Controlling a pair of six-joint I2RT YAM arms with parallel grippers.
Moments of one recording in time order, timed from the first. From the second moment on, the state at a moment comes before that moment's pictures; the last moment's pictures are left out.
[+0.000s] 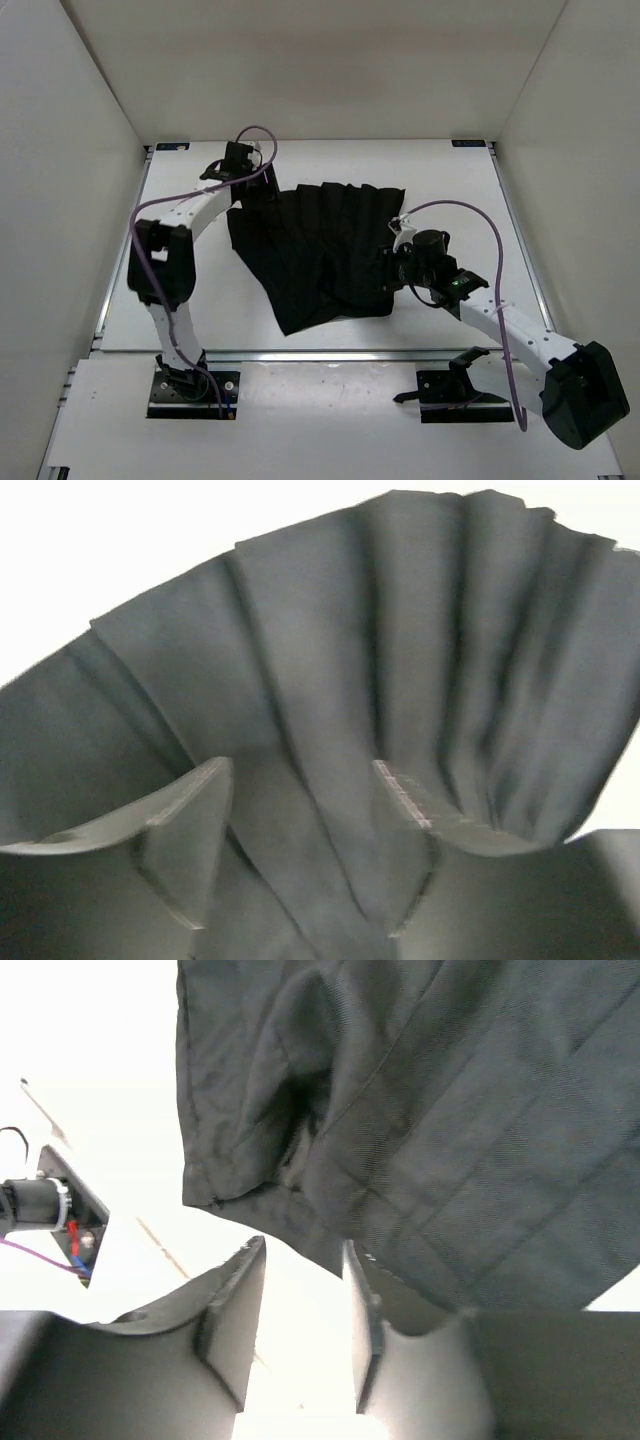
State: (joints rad) left arm -0.25 1.94 1.49 -0.43 0.15 -0.45; right arm 0.51 1.03 0.54 -0.08 -0.41 0.48
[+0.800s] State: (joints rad) left arm -0.64 1.33 0.64 -0.38 0.15 -0.69; right arm 0.48 1.14 0.52 -0.13 -0.39 0.37
